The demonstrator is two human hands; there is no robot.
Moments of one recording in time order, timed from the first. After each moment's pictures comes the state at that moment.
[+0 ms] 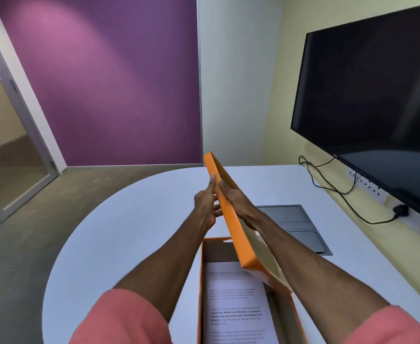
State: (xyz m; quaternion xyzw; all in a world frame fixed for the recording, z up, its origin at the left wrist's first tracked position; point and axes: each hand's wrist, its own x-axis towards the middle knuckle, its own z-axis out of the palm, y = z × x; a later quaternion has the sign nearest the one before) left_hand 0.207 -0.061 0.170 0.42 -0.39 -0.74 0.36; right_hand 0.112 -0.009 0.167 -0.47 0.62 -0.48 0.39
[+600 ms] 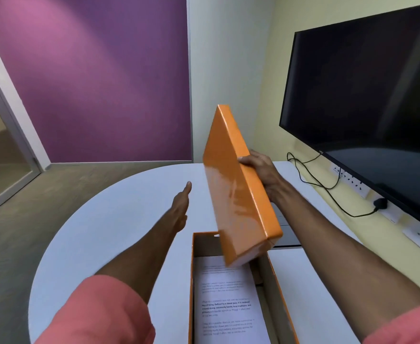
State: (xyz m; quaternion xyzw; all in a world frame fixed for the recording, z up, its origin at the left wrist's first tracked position) left_hand 0.243 -0.085 0.145 0.48 -0.48 -0.68 0.28; right_hand 0.069 0.029 0.243 -0.40 0.54 -0.63 0.38
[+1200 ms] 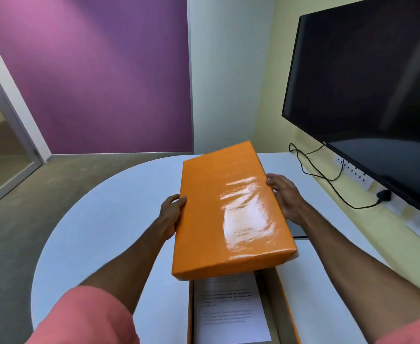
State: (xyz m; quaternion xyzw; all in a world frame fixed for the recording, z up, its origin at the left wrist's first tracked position) left_hand 0.271 -0.084 0.102 0.50 -0.48 -0.66 0.30; right_hand 0.009 0.056 0.151 -0.27 0.61 -0.64 0.38
